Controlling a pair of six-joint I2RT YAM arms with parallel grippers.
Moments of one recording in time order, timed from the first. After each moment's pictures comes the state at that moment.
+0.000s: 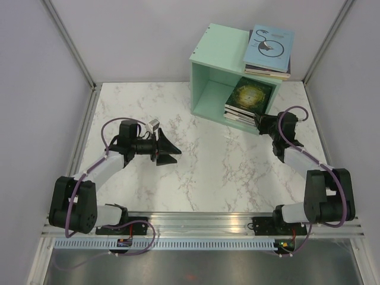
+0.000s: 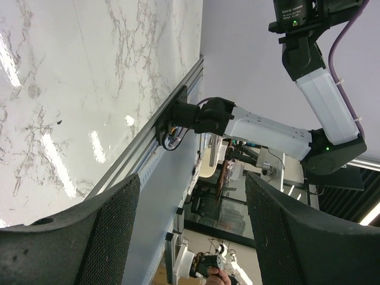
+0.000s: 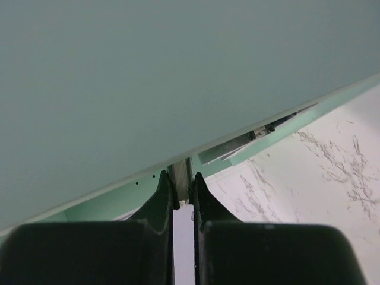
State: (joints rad) left arm -0.21 1.31 0.67 -0.04 1.10 -0.89; right arm 0.03 1.38 0.67 0.31 -0.06 1.65
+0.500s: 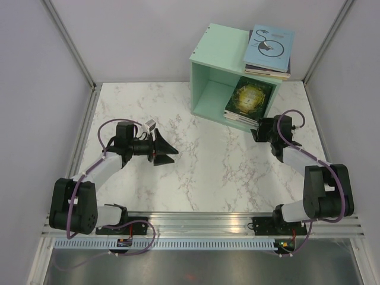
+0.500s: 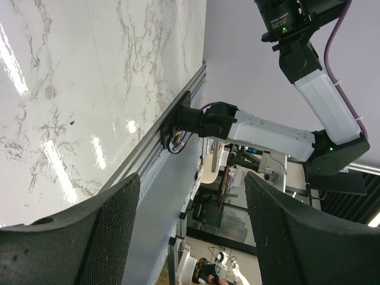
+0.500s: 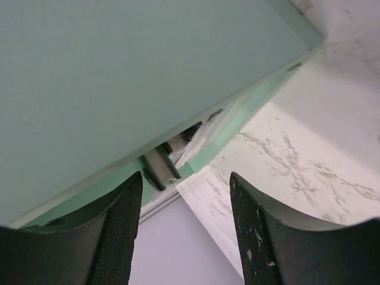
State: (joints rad) left arm -0.16 1.30 0.65 -0.06 1.11 -0.85; right arm 0.04 1.43 0.67 0.20 -0.04 1.68
